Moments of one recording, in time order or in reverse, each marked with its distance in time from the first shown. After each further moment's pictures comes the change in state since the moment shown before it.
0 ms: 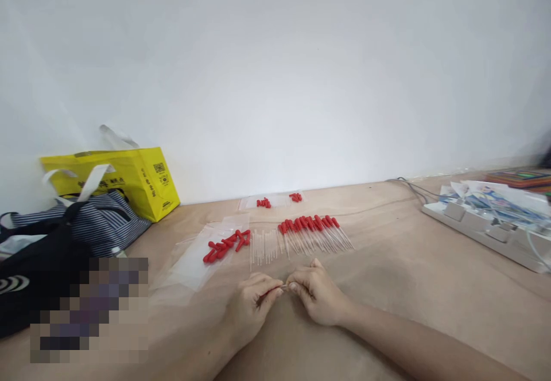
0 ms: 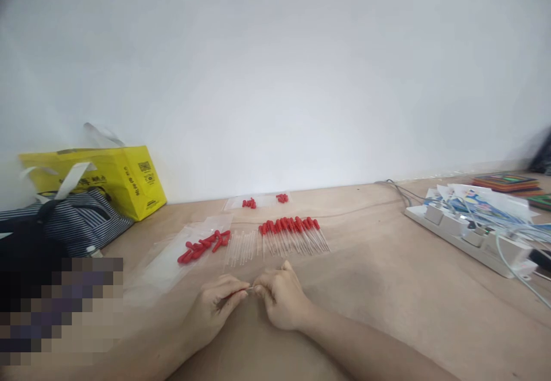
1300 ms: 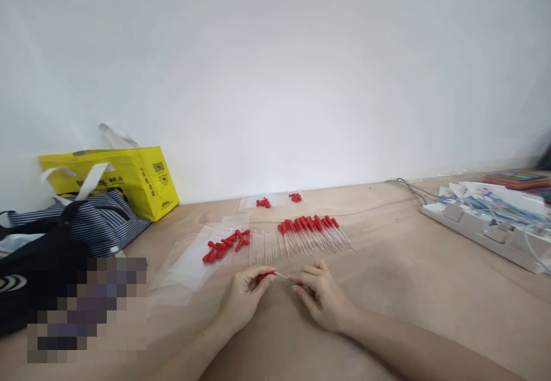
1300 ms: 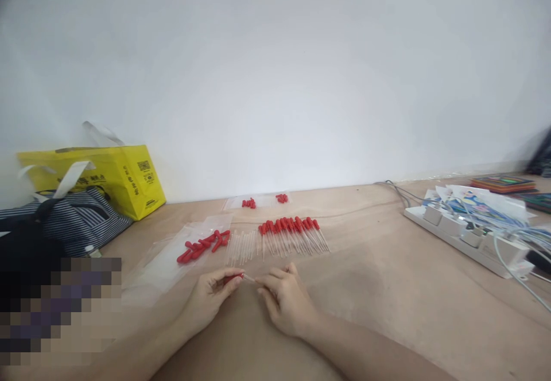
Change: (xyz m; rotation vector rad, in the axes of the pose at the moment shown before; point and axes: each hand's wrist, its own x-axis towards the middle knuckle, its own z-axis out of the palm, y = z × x) left_hand 0.007 -0.011 0.000 -0.395 0.069 -0.432; right_hand -0.010 0.004 0.000 -0.034 0.129 -0.087
